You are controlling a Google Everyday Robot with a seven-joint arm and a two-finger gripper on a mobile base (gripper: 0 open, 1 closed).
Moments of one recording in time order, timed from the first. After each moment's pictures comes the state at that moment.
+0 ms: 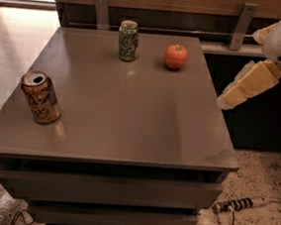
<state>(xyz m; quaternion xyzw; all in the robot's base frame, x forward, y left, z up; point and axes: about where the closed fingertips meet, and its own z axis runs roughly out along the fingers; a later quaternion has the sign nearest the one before) 0.508 -0.193 0.982 -0.51 0.80 0.03 0.32</state>
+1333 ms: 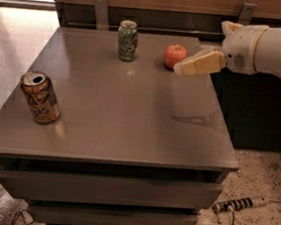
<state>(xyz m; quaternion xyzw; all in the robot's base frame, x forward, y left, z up) 0.616 -0.137 0.973 -0.40 0.72 0.14 0.55</state>
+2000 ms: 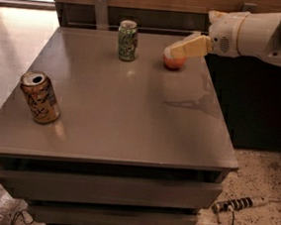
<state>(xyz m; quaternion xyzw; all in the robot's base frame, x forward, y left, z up) 0.669 -0.113 0.977 -0.40 0.71 0.17 0.56</state>
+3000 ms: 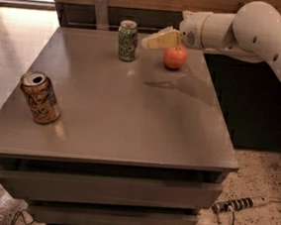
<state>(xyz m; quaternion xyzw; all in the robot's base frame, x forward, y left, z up) 0.749 -0.061 0.951 -0.38 0.70 0.20 0.57</state>
